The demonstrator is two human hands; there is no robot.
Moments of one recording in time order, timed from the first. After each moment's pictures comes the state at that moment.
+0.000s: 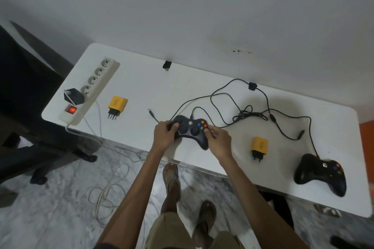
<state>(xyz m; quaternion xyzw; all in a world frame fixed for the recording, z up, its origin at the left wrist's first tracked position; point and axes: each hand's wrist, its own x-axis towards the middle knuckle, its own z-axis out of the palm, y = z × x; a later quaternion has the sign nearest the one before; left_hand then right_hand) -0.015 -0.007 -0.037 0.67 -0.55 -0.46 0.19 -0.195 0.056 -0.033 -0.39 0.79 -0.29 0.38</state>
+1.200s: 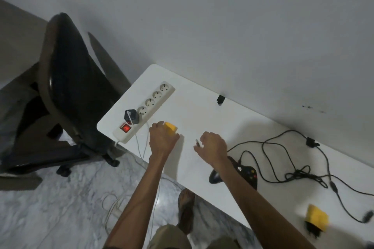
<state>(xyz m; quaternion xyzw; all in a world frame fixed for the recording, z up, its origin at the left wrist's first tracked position) 0.126 -0.116 -0.014 0.80 -0.49 -0.30 0.18 -0.045 -0.099 -0.017 -0.67 0.70 -0.05 0.25</state>
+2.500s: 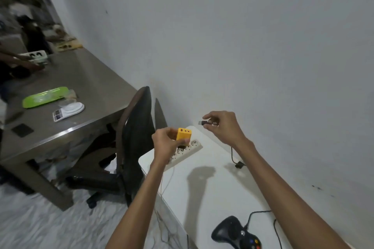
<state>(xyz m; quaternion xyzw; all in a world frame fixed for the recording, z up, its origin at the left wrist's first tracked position) 0.137 -0.086 0.195 0.72 -0.42 -0.21 0.52 -0.048 -0.178 0.241 -0.80 0.42 -0.32 0.27</state>
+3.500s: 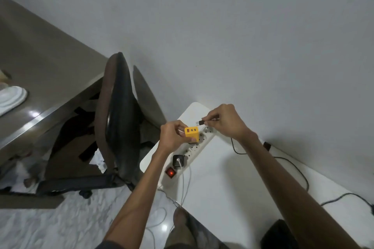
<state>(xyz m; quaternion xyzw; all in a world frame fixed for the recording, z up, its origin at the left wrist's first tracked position) 0.283 -0.245 0.051 0.69 -0.49 -0.41 0.34 0.086 -0.301 0.118 -0.77 0.51 -0.19 0.33</state>
